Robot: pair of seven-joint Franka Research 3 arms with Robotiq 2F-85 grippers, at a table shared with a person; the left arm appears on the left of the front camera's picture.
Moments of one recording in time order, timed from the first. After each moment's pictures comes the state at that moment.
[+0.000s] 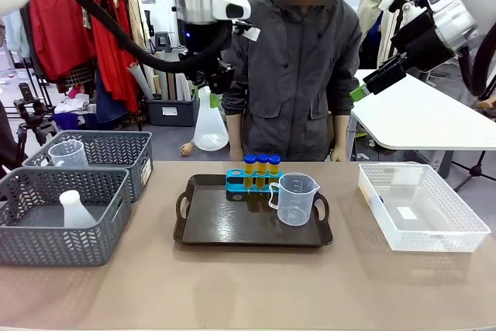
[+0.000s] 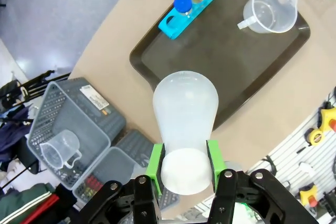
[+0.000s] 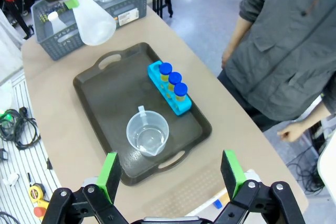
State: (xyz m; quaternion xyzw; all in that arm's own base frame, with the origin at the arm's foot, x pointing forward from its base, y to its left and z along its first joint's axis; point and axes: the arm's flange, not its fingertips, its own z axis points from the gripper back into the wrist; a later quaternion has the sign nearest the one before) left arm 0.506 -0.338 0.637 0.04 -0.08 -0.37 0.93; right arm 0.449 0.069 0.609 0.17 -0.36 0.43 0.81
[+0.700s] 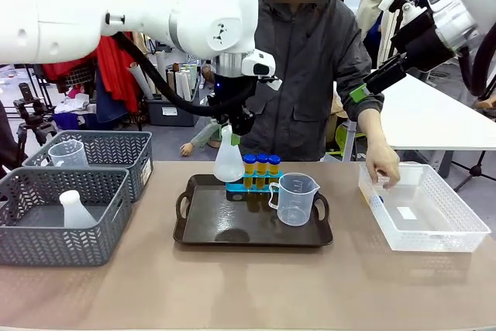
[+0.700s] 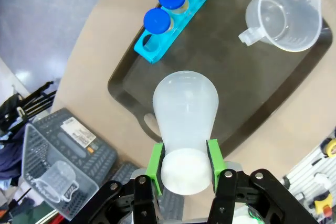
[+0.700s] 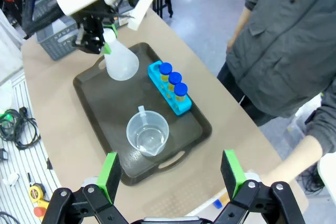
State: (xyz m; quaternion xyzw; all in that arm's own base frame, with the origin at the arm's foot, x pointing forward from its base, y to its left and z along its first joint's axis) left arm 0.538 -0.388 0.528 0.06 -0.06 -0.41 0.91; right arm 0.449 0.069 0.609 0.17 -0.36 0.43 0.81
